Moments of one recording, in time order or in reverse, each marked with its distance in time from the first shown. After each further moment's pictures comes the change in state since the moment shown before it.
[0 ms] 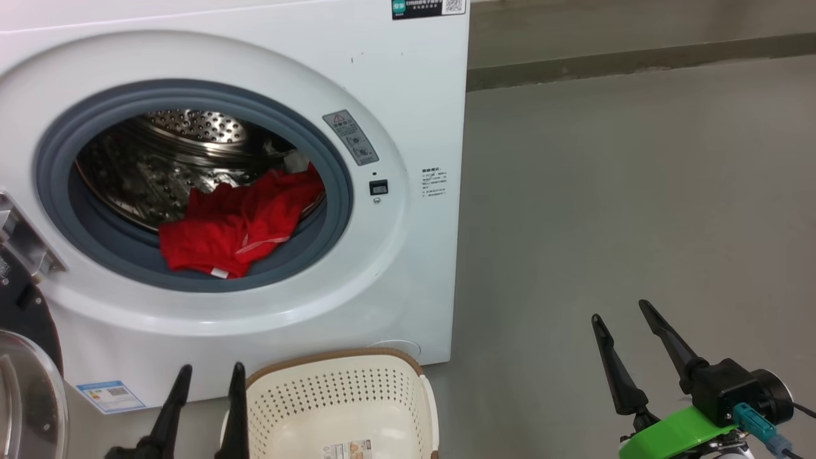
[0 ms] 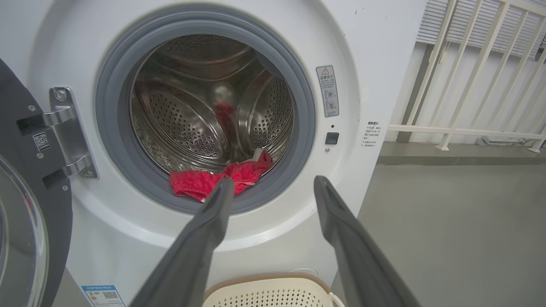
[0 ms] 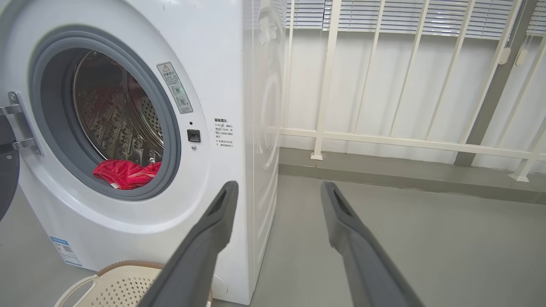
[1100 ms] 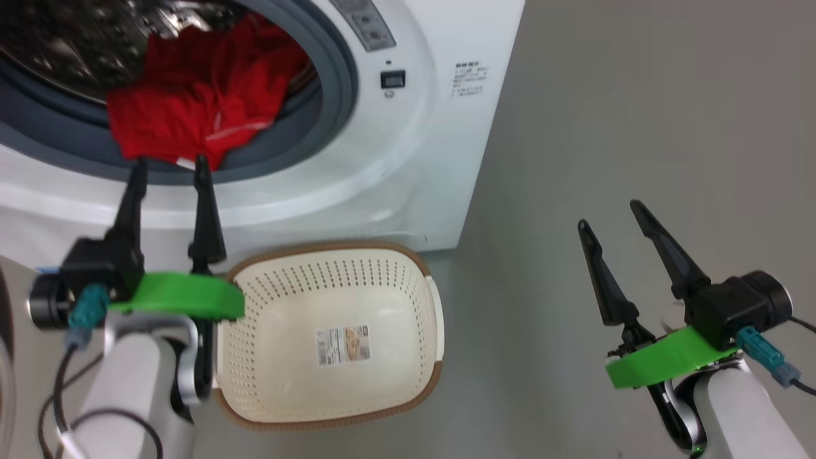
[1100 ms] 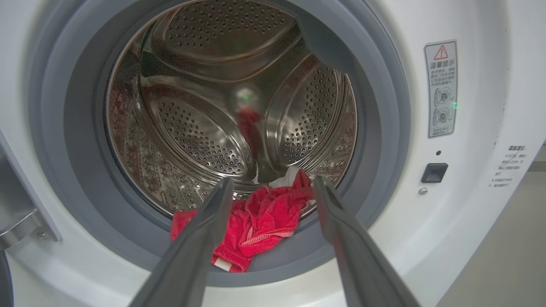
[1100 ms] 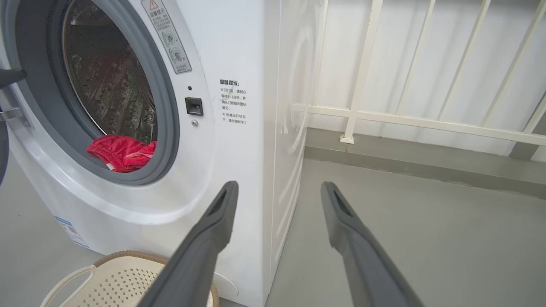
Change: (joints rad) left arm -0.574 -0.035 0.007 0.280 0.047 0.039 -0.013; right arm -0.203 -0.016 0.040 -0.045 0.000 0.000 0.000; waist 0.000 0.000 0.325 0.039
